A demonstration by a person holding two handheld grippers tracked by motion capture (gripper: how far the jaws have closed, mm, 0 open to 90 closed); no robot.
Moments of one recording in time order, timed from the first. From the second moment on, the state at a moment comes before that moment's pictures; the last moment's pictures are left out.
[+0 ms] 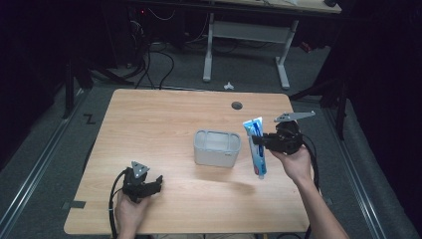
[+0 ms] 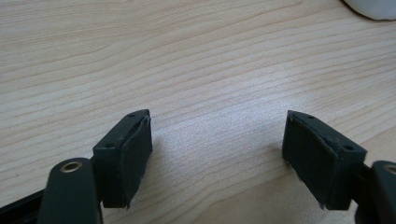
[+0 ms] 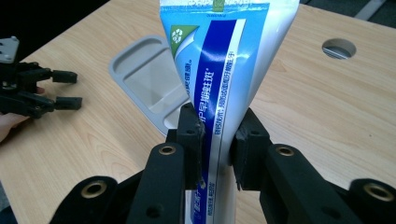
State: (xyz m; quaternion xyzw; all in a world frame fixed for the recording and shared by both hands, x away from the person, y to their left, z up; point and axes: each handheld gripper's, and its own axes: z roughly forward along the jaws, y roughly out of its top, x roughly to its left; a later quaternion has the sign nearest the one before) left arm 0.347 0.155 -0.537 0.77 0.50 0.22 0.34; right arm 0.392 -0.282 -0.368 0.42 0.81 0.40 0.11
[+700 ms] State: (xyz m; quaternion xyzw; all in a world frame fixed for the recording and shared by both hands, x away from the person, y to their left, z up) left arm 0.347 0.155 -0.537 0.77 0.50 0.22 0.34; right arm 0.385 -0.262 -0.344 0.38 0.81 0.44 0.09
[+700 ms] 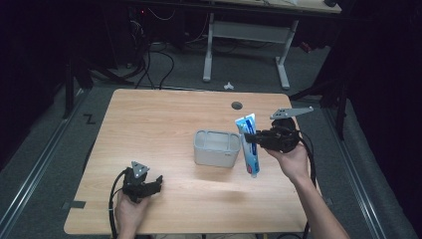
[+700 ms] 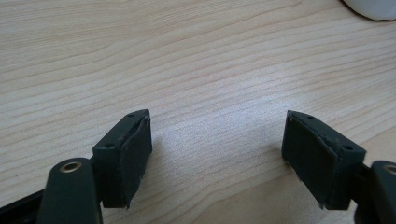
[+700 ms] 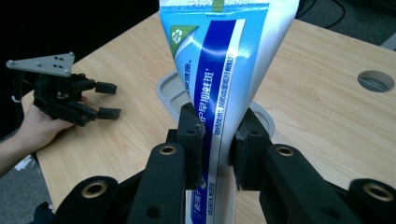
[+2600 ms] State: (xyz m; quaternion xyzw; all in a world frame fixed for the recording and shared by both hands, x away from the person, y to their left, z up) left arm 0.347 0.155 -0.537 0.77 0.50 0.21 0.34; right arm 0.422 -0.233 -0.312 0.36 0.77 0.50 0.11
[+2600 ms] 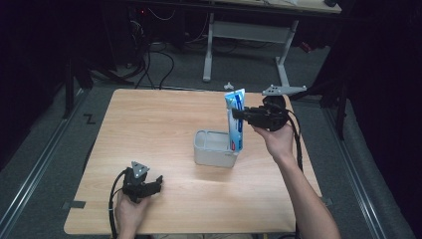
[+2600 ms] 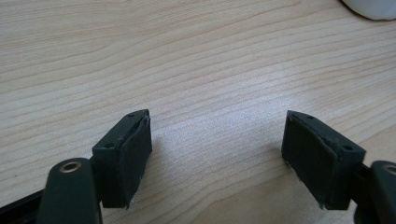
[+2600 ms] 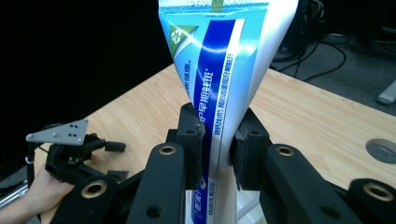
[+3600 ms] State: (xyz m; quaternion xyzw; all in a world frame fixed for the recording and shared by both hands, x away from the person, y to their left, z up) left arm 0.347 0.154 -0.537 0.76 0.50 0.22 0.34; right arm 0.445 -0.202 -0.332 0.37 0.77 0.51 0.13
